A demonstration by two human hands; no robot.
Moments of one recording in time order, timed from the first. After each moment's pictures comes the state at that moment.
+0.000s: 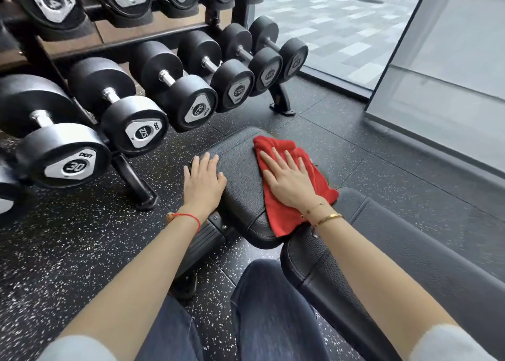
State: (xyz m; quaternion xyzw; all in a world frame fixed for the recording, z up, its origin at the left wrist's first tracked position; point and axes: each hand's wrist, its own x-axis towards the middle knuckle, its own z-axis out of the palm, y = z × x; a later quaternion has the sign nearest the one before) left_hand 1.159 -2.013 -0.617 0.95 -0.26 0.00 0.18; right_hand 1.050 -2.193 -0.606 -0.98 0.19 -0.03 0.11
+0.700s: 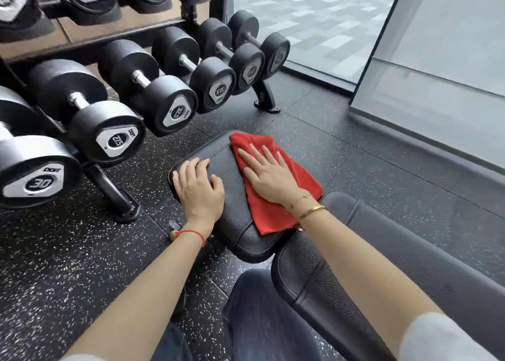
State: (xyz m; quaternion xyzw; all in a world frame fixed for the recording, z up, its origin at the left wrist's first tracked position) left_hand 1.151 -2.054 -0.635 0.91 -0.20 0.15 0.32; right_hand 1.078 -2.205 -0.597 -0.98 0.16 -0.01 0.12
